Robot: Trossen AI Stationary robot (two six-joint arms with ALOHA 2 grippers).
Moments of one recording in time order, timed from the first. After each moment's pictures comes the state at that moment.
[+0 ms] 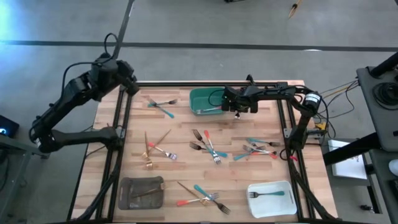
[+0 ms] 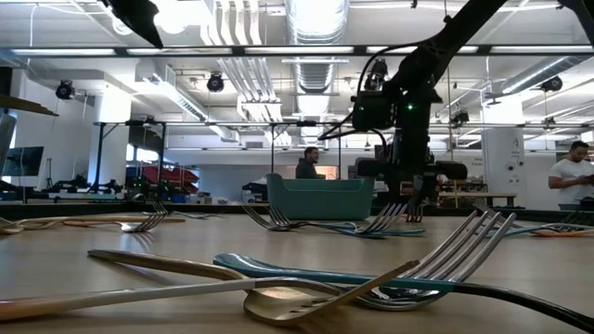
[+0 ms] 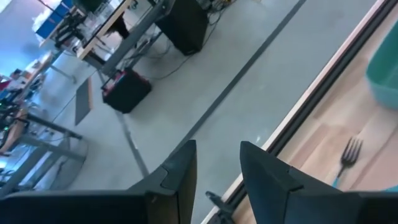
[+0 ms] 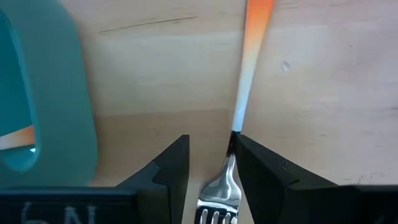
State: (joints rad) left arm 0.65 0.91 1.27 -0.89 -0.53 0.40; right arm -0.53 1.81 1.08 -0.65 0.19 1.10
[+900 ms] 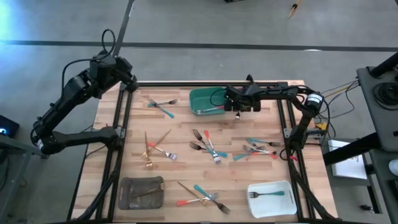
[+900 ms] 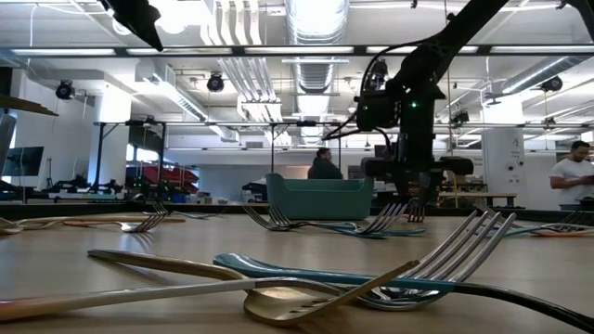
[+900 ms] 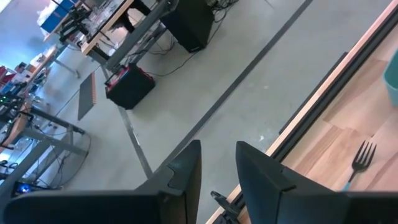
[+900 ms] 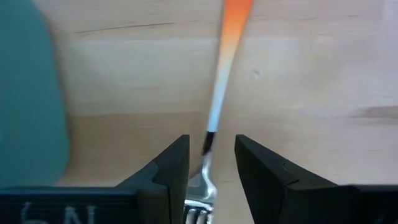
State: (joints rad) left arm 0.73 0.92 1.27 -0.85 -0.48 0.43; right arm -0.54 1.77 1.07 -0.71 0.22 1.05
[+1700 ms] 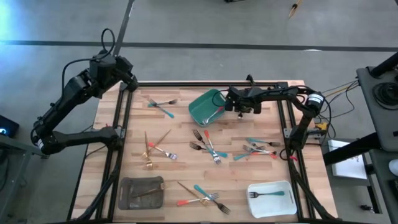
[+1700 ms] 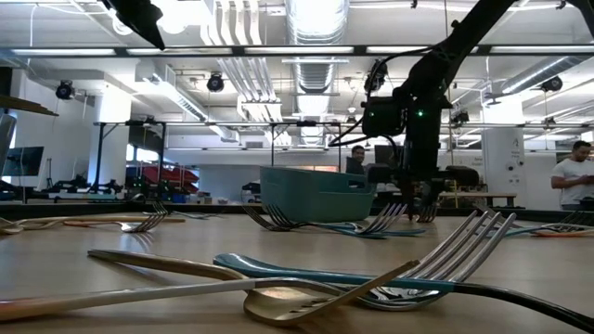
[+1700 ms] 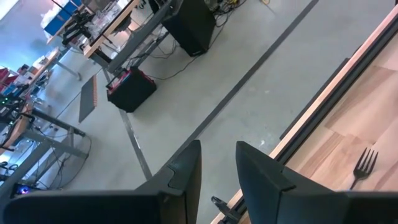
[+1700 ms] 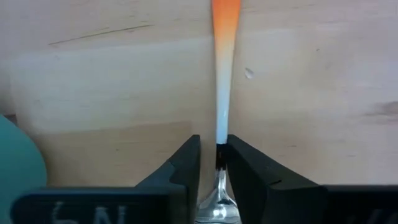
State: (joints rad) left arm 0.73 0.92 1.27 -0.83 -0.48 0.43; right arm -0.55 1.77 0.99 -0.58 0.21 1.10
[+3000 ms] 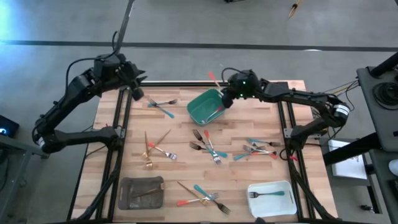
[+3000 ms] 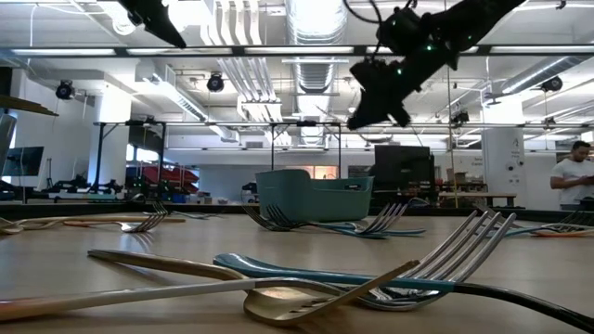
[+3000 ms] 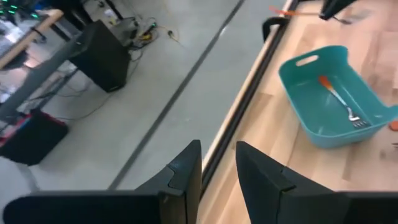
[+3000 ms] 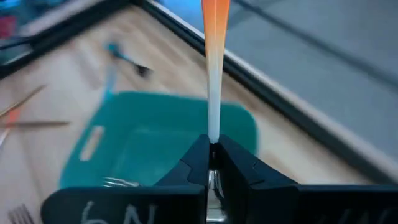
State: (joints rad) left arm 0.73 0.95 1.26 -0.83 -0.06 0.43; right arm -0.55 1.43 0.99 -0.12 -0.06 0.15
